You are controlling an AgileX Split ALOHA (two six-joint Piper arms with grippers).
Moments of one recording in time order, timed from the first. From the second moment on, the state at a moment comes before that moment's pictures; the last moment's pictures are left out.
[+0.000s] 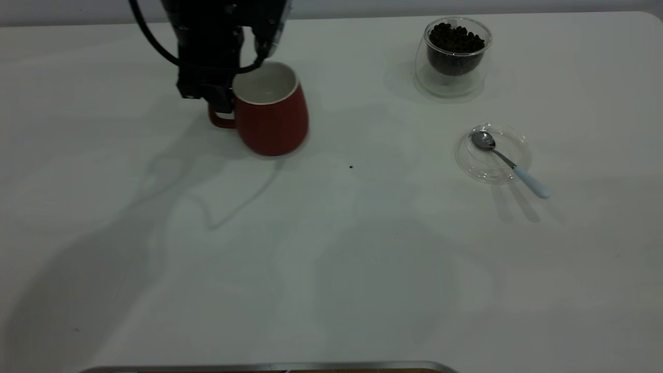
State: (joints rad) left arm -0.36 2.48 -1.81 -0.02 0.68 1.38; right arm 0.02 -0.02 -0.48 0.03 1.13 -0.12
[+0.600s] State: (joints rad) left arm -0.36 2.31 -1.81 -0.02 0.82 1.11; right arm 0.02 -0.02 -0.48 0.03 1.13 -0.12
